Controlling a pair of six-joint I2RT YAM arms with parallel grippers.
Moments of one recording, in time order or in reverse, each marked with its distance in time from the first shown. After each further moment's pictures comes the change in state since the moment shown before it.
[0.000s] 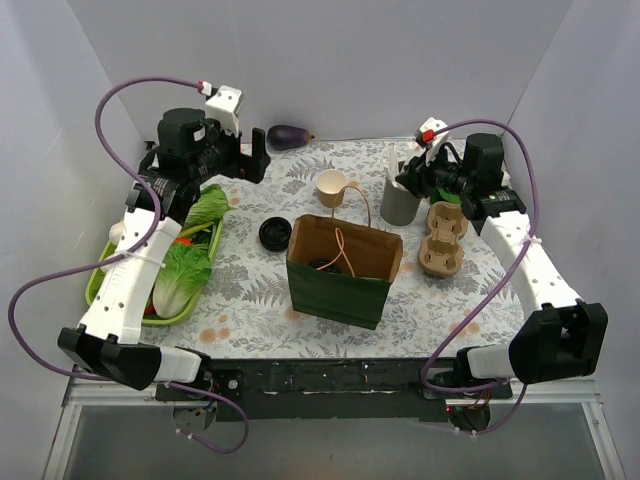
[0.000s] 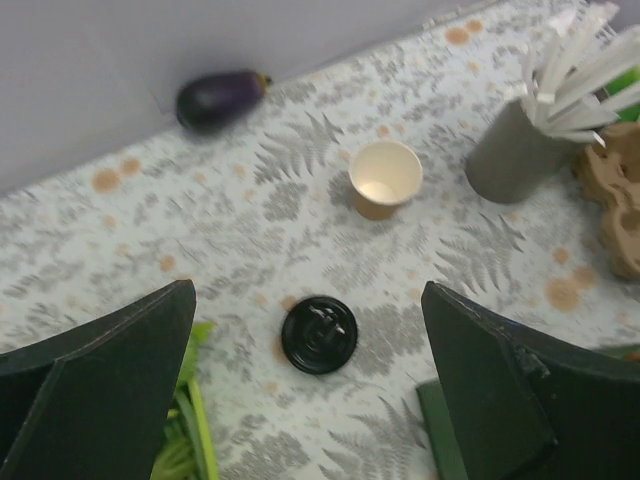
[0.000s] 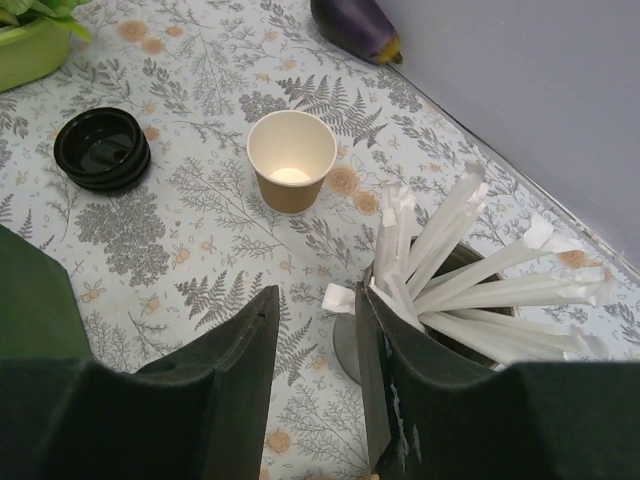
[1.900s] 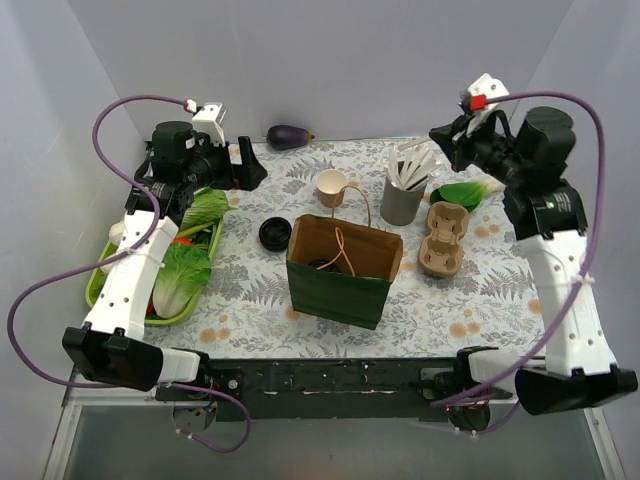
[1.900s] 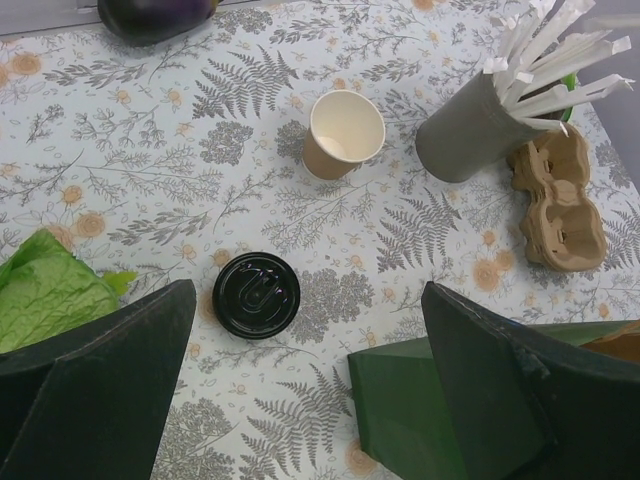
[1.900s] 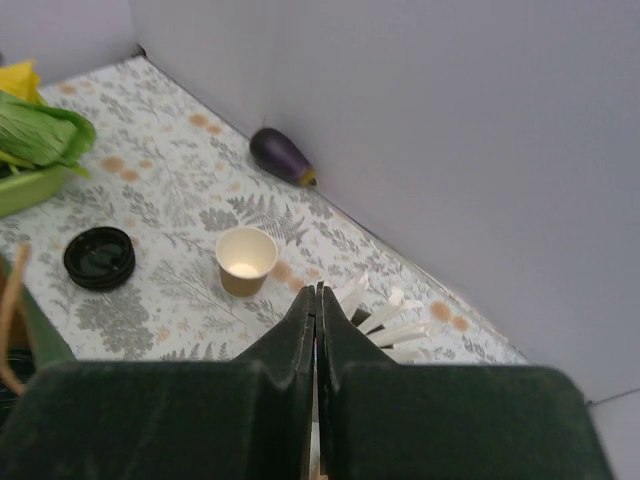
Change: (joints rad) left arm 0.151 -0.035 -0.204 0.032 0.225 -0.248; right arm -0.007 -0.104 0.375 -0.257 0.110 0.026
